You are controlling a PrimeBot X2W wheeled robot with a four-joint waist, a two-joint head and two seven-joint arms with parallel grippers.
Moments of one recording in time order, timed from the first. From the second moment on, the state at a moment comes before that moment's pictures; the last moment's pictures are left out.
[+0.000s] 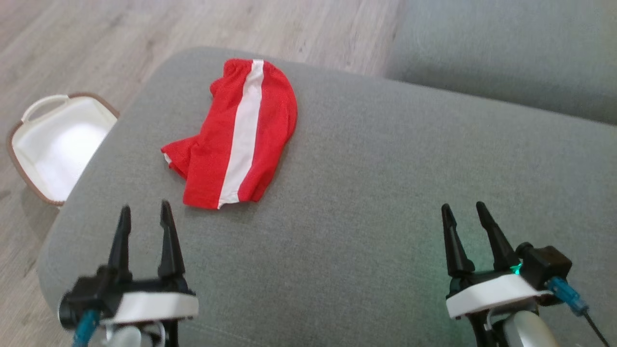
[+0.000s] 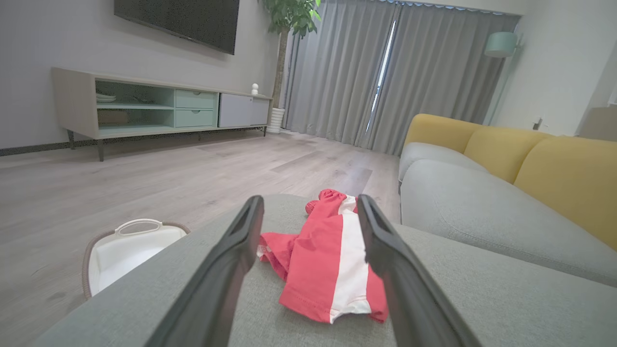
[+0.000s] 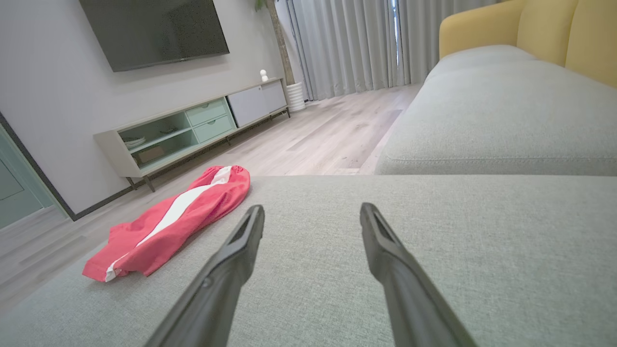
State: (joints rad) left arm 0.00 0.05 -0.08 0.15 -0.27 -0.03 -0.26; right arm -0.03 -0.05 0.14 0.30 0.27 0.13 -0.25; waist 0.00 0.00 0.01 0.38
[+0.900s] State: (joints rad) left arm -0.70 0.26 -0.18 0.91 -0.34 -0.13 0.16; right arm -0.18 -0.05 -0.01 0.02 0.10 0.13 -0.18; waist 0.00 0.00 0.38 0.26
